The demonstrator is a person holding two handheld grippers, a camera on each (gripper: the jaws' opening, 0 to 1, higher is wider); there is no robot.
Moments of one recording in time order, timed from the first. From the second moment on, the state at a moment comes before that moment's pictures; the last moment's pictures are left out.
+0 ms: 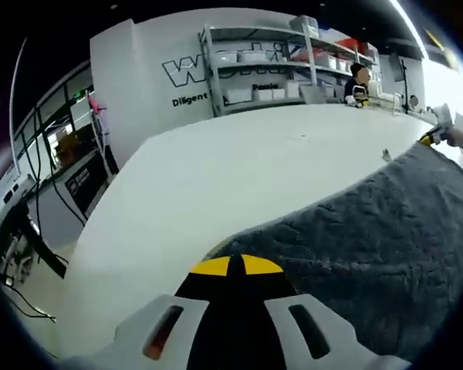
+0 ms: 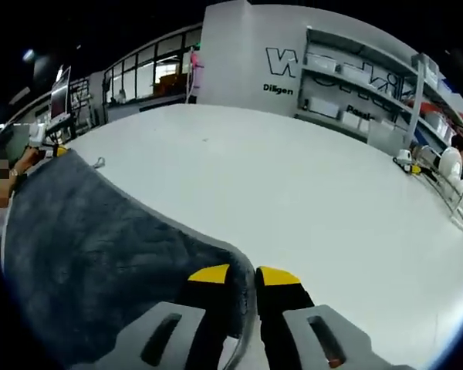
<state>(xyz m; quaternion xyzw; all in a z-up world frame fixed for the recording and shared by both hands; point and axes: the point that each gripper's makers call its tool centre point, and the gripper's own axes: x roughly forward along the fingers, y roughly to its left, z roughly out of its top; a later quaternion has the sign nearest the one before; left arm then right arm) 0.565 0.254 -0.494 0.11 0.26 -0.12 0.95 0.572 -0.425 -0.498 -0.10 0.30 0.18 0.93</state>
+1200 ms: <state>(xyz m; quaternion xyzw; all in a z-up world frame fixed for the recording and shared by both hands) 0.562 0.244 -0.479 0.08 0.25 -0.11 0.96 0.582 -0.423 -0.465 -0.14 0.27 0.14 0.94</state>
